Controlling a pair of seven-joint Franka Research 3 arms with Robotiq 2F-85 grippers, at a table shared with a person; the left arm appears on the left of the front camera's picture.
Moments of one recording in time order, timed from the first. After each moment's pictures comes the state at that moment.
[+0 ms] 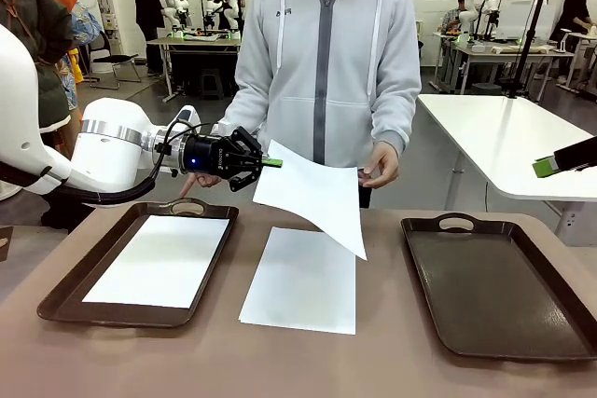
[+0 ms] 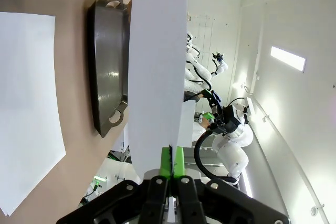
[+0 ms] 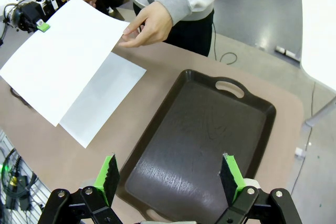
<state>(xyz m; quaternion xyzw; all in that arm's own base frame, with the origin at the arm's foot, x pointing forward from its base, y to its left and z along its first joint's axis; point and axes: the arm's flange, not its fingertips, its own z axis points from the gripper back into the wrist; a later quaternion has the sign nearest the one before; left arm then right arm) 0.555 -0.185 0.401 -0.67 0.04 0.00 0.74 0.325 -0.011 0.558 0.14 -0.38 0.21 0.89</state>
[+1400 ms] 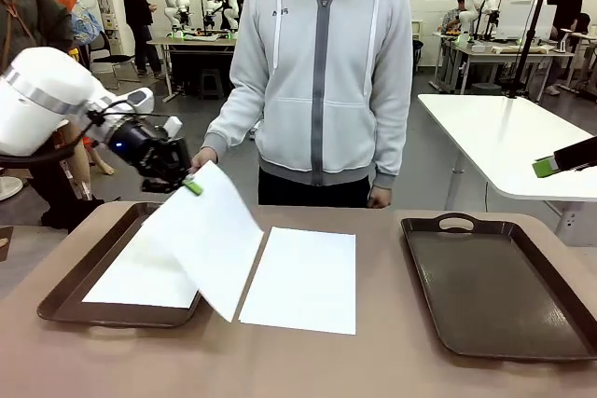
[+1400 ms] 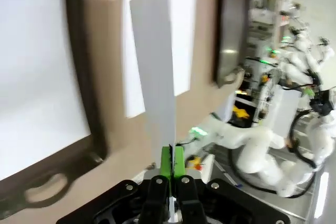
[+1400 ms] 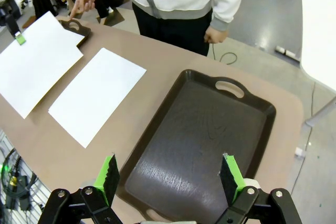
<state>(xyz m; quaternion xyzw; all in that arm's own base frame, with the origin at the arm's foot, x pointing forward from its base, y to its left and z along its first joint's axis) 0.532 -0.052 0.442 -0.40 0.08 -0.05 0.91 0.324 -0.011 0.559 0.14 -0.38 0.21 0.89</state>
